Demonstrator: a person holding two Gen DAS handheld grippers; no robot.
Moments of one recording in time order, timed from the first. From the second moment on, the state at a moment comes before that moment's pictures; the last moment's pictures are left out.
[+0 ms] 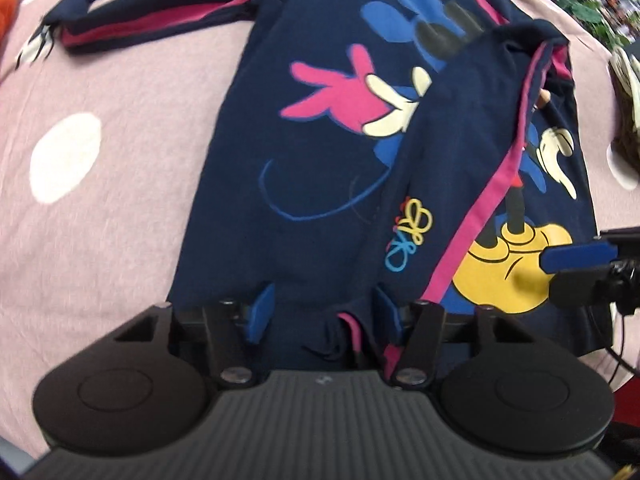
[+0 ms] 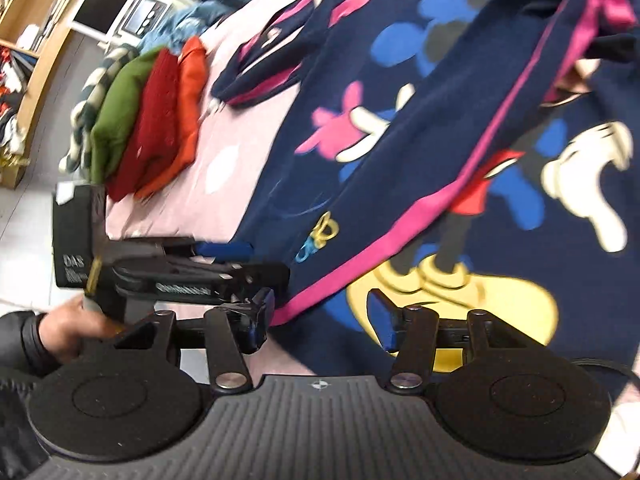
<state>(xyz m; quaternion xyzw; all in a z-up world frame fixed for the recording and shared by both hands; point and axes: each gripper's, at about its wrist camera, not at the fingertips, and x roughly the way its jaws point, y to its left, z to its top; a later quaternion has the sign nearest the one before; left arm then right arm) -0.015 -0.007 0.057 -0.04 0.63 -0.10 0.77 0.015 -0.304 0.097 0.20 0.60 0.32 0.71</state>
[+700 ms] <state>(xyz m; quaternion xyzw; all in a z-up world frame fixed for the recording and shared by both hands) -0.052 0.007 0.111 0.08 0.59 -0.06 0.80 0.018 -0.323 0.085 0.22 0.60 0.27 0.72</state>
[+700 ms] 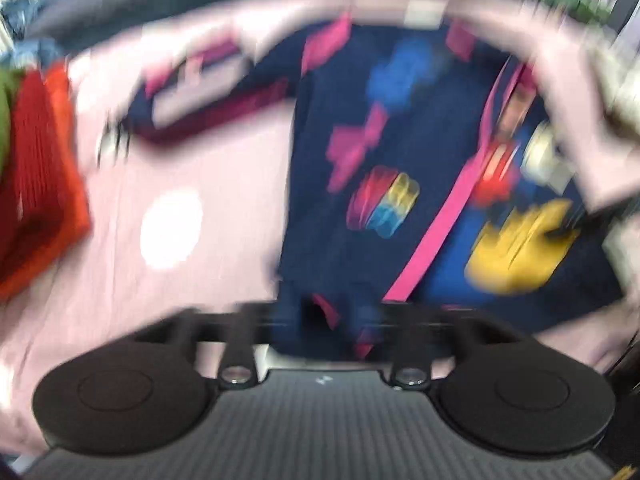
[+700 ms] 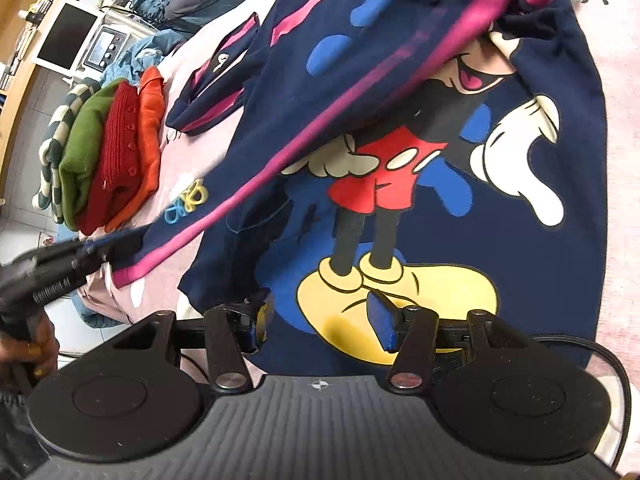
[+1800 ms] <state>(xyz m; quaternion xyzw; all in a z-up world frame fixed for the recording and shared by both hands) 0.026 -0.074 0.082 0.07 0.57 -0.16 0.80 0.214 -0.461 0.074 0.36 0.55 -0.08 0.75</state>
